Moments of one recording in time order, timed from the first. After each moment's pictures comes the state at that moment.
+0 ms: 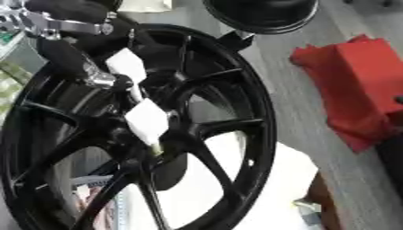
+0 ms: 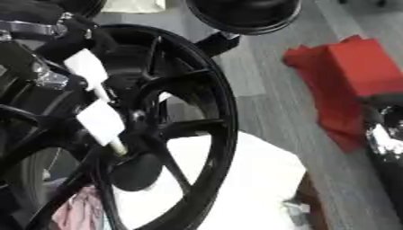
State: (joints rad) left arm -1.08 0.78 -0.55 -1.43 -0.26 -0.37 -0.75; right arm 0.02 -0.29 -0.28 -1.98 -0.27 -0.16 0.23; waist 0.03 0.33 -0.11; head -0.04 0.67
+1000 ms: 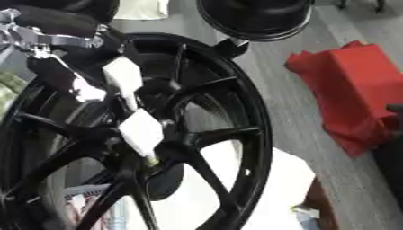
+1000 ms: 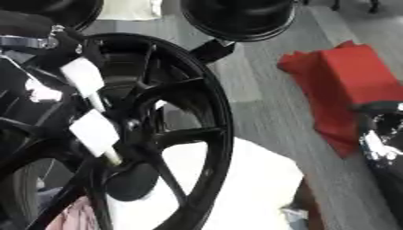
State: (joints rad) left arm -1.07 0.79 -0.54 -1.45 -0.27 -0.38 -0.74; right arm 0.01 -0.29 -0.28 -1.98 -0.27 -0.15 0.22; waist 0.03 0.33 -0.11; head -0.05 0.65
